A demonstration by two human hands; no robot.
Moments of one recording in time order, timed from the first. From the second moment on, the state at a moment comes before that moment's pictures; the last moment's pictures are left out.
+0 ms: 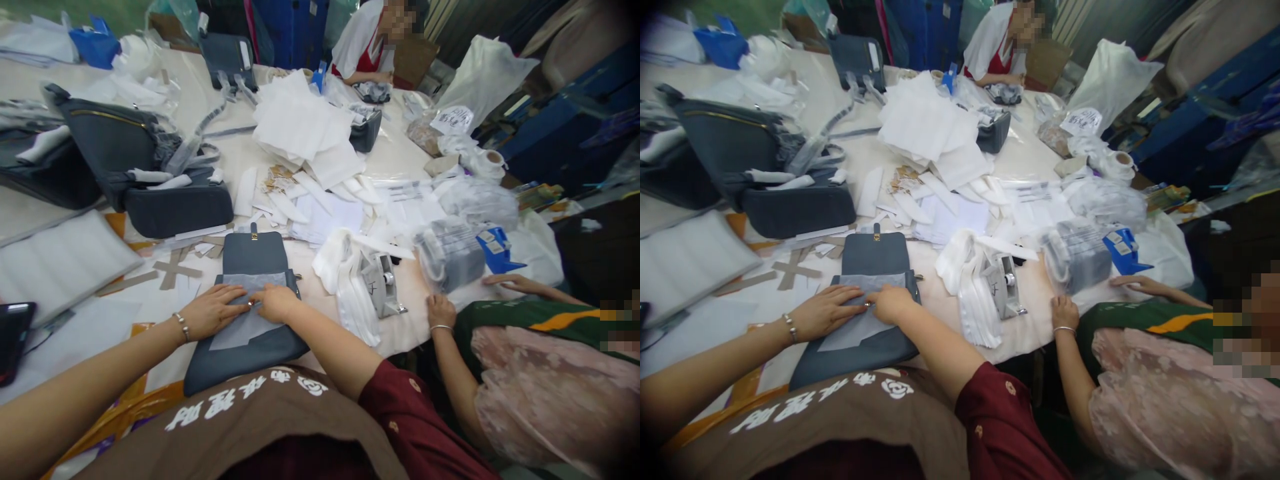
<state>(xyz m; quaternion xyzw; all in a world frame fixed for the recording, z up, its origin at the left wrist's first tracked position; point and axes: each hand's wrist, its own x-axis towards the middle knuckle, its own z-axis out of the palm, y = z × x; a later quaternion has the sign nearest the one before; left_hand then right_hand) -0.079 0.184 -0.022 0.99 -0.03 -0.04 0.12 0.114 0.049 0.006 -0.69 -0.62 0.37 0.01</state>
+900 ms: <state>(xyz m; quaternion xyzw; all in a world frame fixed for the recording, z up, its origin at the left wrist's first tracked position) -0.050 0.194 -0.001 0.97 0.01 -0.07 0.23 0.112 0.038 0.005 -0.71 -0.62 0.33 0.02</state>
